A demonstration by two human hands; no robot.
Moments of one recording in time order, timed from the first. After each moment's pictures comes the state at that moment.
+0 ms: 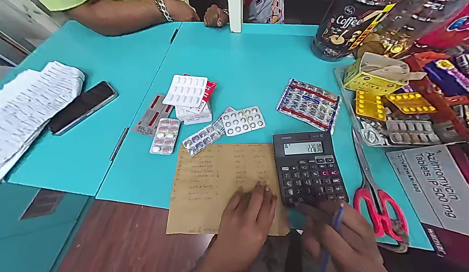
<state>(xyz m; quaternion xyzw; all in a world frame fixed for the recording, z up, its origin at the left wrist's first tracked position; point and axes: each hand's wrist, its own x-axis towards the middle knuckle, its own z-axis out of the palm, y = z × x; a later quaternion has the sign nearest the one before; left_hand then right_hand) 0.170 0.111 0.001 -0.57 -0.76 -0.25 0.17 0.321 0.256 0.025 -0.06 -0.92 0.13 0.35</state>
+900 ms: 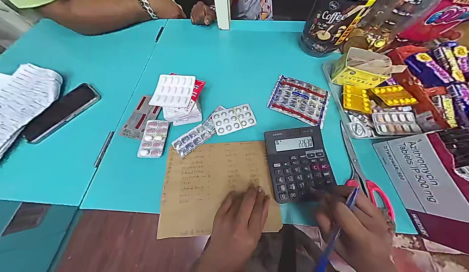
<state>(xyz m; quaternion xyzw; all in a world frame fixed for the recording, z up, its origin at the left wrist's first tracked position) 0.171 0.107 -0.003 -0.58 -0.75 -0.27 0.18 0.338 0.270 0.026 -0.16 -0.92 0.08 0.36</state>
